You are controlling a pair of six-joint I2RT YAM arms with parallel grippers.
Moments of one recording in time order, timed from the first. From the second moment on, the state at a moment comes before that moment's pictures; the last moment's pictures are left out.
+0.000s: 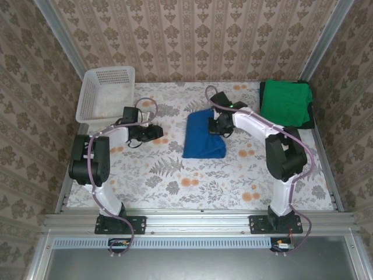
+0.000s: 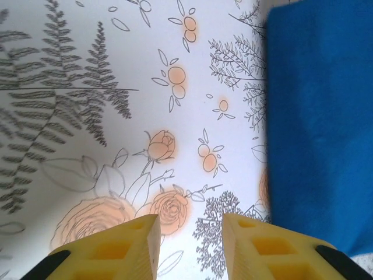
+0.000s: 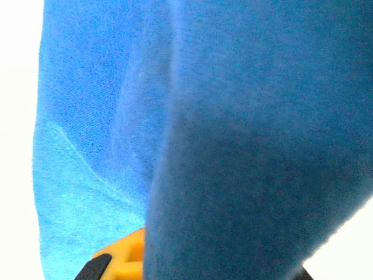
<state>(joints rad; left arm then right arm) -0.18 1.78 1.00 -0.20 0.60 -0.30 0.41 1.90 1.52 -0.79 -0.07 0.41</state>
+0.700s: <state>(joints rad) -0.12 1.77 0.93 -0.19 0.61 -0.30 -0.02 2.04 2.34 -1.23 0.05 0.11</state>
